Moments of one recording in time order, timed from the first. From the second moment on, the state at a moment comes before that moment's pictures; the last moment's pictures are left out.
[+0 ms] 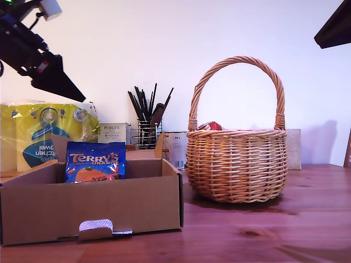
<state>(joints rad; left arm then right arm) -0.13 1.47 1.07 -0.31 0.56 0.75 0.25 0.62 0.61 -0.53 -0.54 -0.08</state>
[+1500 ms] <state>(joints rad) -0.20 2.03 1.62 -0.80 0.41 0.76 0.25 0.62 0.61 -0.53 -0.54 -0.08</state>
